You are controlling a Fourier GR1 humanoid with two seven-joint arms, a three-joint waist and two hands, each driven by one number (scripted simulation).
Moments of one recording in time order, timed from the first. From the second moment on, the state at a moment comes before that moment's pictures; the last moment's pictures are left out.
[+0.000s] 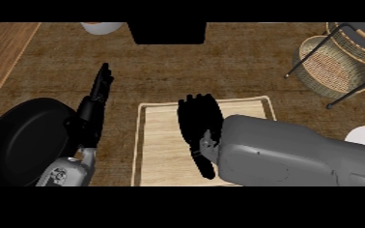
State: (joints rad) left arm -0.16 0.22 -0.25 -1.54 0.03 0.36 0.03; right arm -1.14 -0.40 1.21 -1.48 -0.19 0.25 1.18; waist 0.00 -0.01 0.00
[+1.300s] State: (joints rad) left arm -0.16 0.18 -0.24 -1.55 -0.02 0.34 0.05; right arm -0.97 -0.31 1.20 -1.30 -0.03 0.23 1.11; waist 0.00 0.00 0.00
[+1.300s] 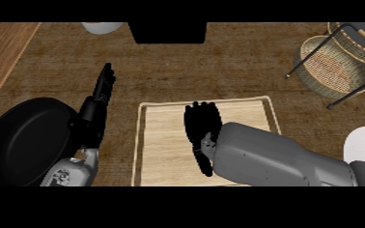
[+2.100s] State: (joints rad) left arm -0.14 0.16 -0.21 -1.55 -0.03 0.31 0.04; right arm -0.81 -0.26 1.14 -1.30 0.22 0.20 1.08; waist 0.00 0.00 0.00
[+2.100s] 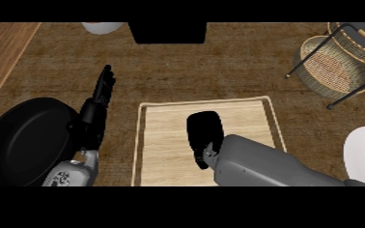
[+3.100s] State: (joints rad) left arm -0.11 0.16 -0.16 -1.55 -0.04 0.31 0.01; right arm -0.60 -0.99 1.25 -1.49 0.59 -0.18 0.28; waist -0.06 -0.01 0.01
